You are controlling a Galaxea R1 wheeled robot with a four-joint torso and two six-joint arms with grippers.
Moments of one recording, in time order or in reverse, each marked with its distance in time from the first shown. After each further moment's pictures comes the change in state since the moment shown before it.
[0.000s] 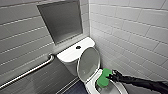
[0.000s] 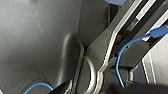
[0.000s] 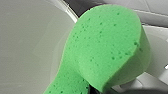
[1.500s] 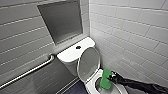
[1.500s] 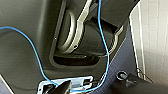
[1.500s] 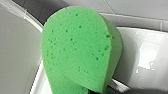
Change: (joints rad) left arm 0.143 0.047 -0.009 0.014 -0.010 0.047; right arm -0.048 0.163 -0.348 -0.006 0.046 0.061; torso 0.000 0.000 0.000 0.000
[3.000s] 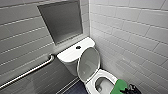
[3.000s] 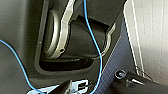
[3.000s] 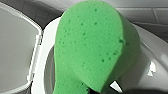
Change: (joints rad) left arm -0.003 0.072 -0.055 0.063 0.006 0.002; right arm -0.193 -0.471 0.594 0.014 0.186 0.001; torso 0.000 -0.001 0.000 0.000
